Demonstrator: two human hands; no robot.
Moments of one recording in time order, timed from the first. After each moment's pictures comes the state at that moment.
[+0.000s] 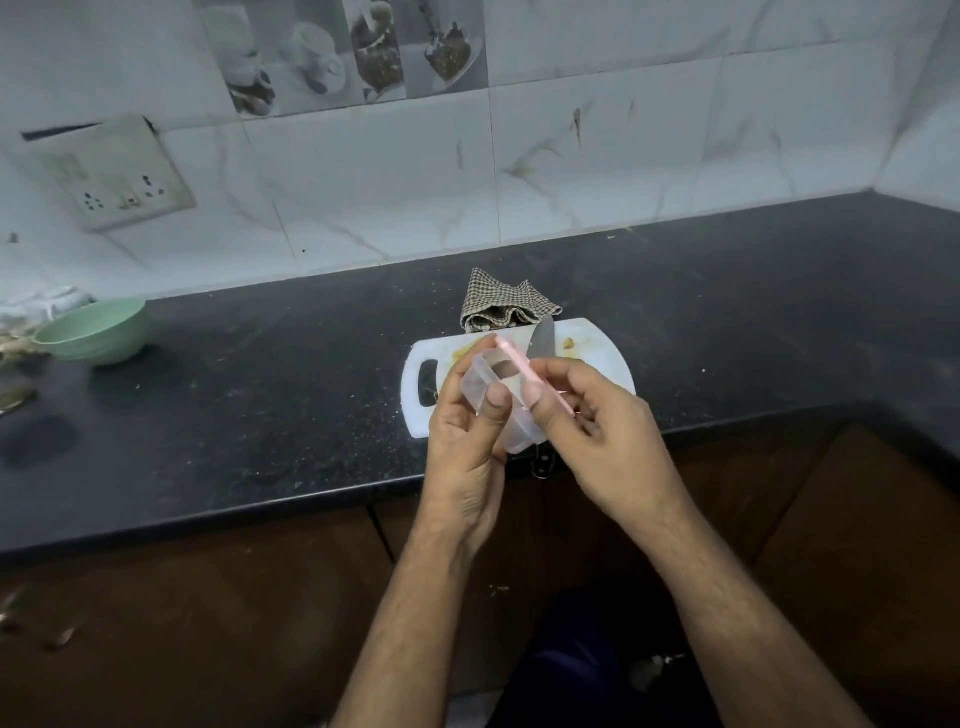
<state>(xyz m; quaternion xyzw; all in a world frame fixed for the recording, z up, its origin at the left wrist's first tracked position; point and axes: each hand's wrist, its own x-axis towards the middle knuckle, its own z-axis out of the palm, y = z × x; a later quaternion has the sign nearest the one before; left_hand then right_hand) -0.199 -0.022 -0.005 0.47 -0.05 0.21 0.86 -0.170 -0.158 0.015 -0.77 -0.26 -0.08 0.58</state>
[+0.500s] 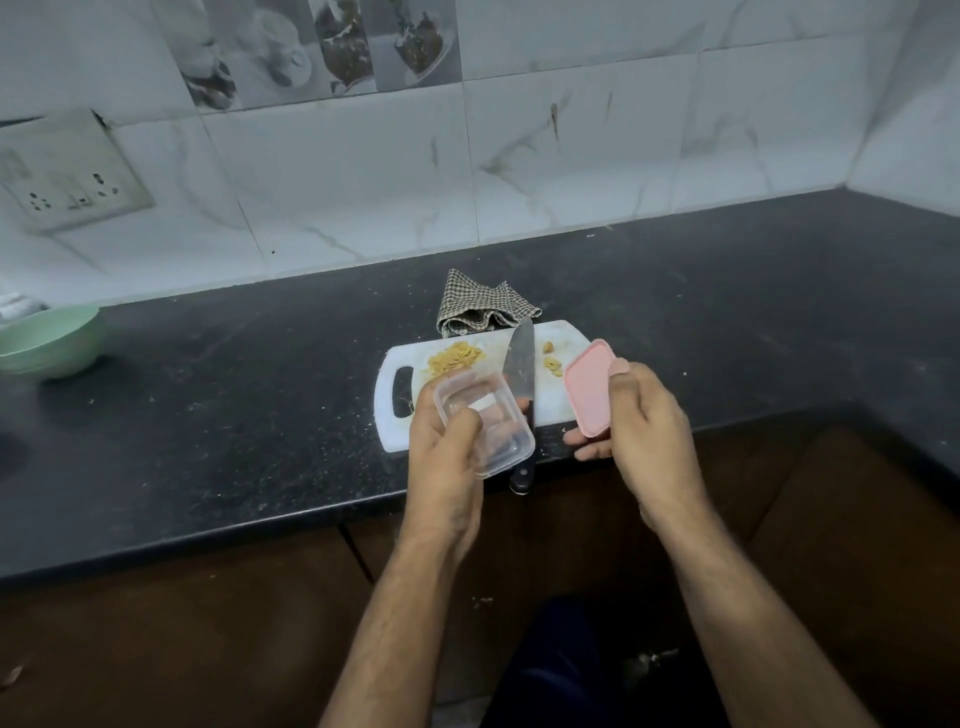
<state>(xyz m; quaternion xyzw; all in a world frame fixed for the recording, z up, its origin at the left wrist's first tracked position) -0.184 -0.022 -0.014 0.54 0.08 0.20 0.81 -0.126 -0.181 -0.008 -0.75 -0.06 -0.06 0.66</state>
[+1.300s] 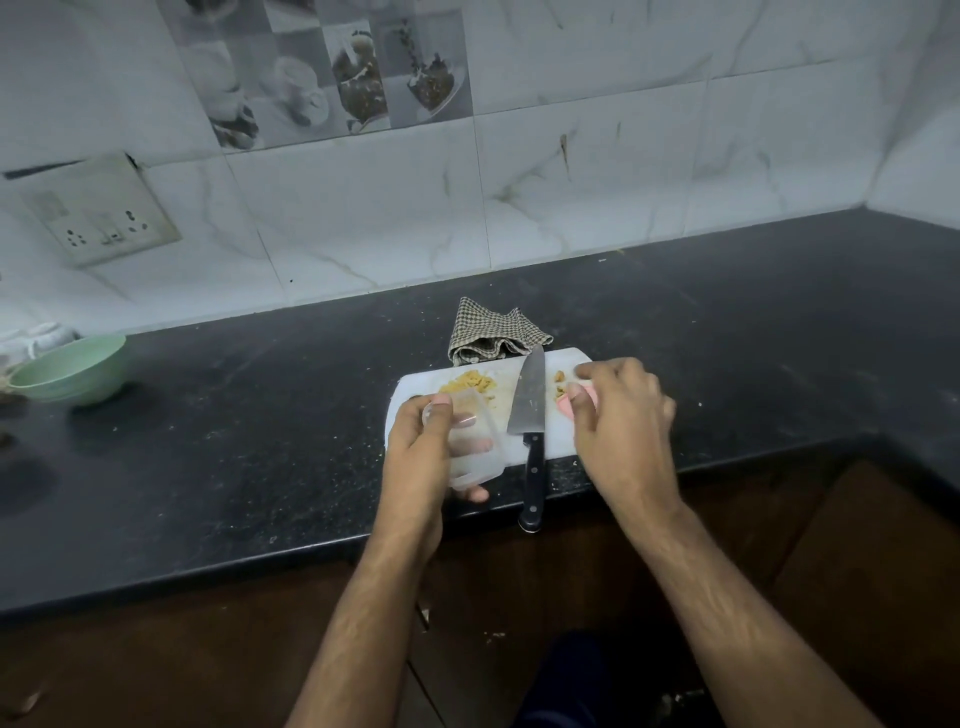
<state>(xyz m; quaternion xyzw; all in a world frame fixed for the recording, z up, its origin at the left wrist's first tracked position) -0.167 0.007 0.005 0.62 0.18 0.20 0.73 -0.085 -0.160 -0.008 -0.90 -0.15 -0.26 0.33</state>
